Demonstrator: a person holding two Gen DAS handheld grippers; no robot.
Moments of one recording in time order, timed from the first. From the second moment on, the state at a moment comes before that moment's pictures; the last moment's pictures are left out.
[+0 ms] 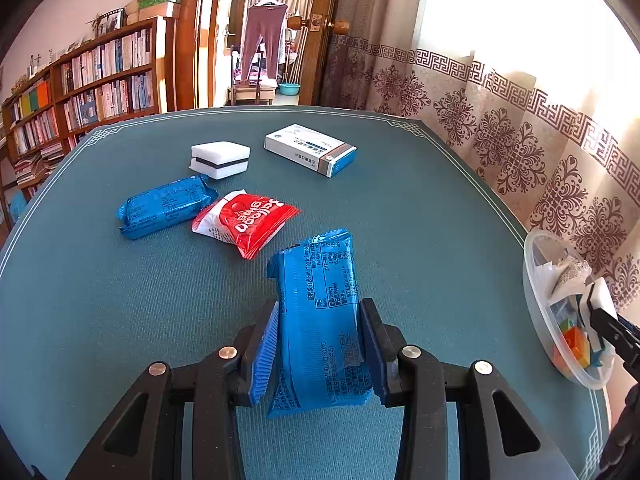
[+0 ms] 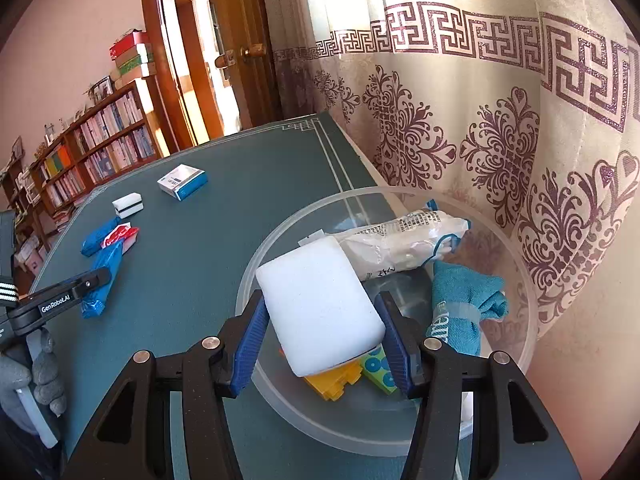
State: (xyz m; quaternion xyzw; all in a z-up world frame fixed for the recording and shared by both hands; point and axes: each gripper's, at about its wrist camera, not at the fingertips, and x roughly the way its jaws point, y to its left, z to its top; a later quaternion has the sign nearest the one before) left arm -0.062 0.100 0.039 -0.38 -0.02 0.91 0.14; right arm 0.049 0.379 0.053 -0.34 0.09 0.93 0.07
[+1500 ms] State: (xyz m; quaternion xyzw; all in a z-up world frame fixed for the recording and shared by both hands) left arm -0.042 0.135 0.041 -0.39 0.01 0.90 0.19; right arm 0.060 0.416 0.048 -0.33 0.12 0.93 0.10
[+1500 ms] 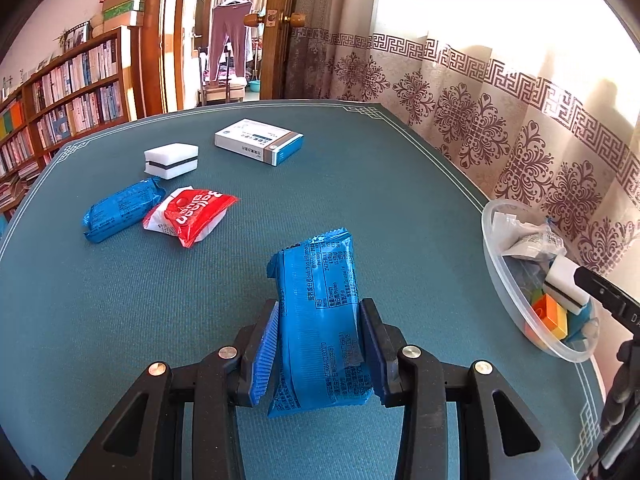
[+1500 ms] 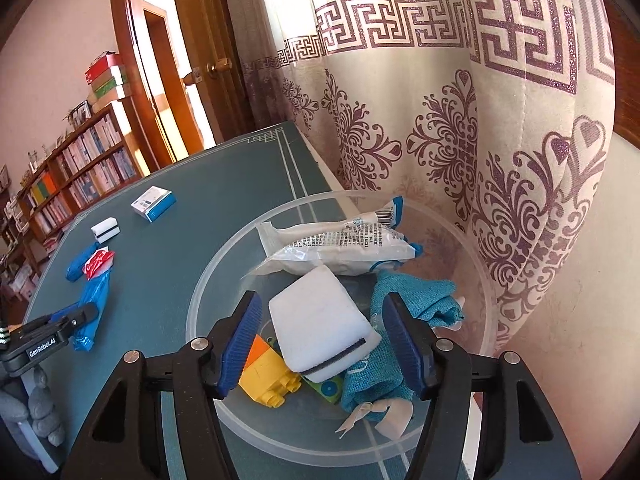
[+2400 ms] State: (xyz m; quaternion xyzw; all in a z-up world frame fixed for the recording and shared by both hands) left arm -0.002 0.271 0.067 -0.42 0.07 0.82 0.38; right arm 0.088 0.433 0.059 -0.29 0.13 0.94 0.09
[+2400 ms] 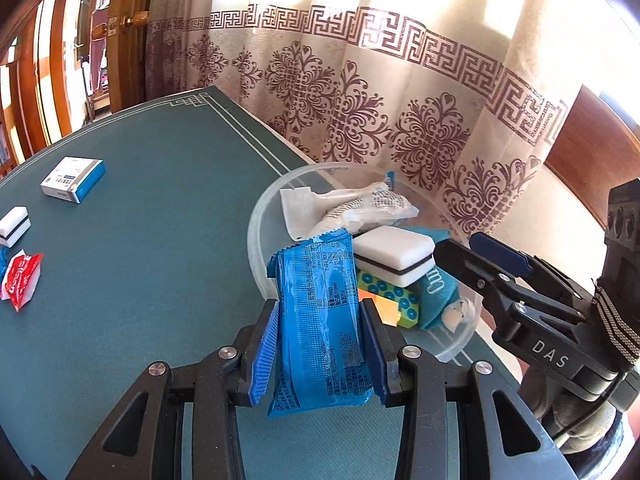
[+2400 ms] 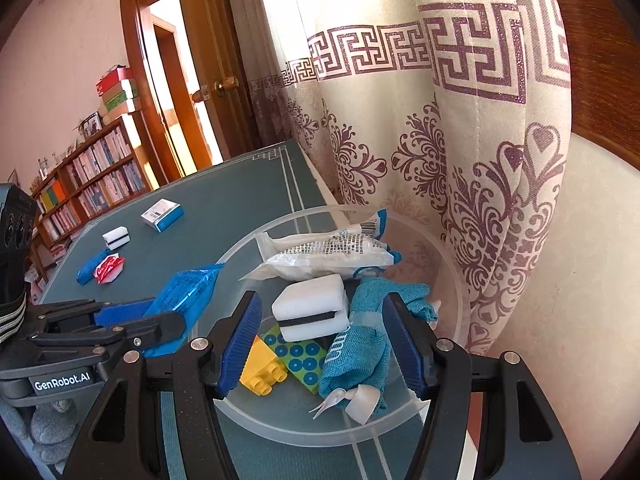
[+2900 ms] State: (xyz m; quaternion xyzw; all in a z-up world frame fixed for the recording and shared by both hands) left arm -0.031 0.307 0.059 -0.43 0.06 0.82 0.37; right arm 0.091 0.444 0.060 -0.28 0.15 0.94 0.11
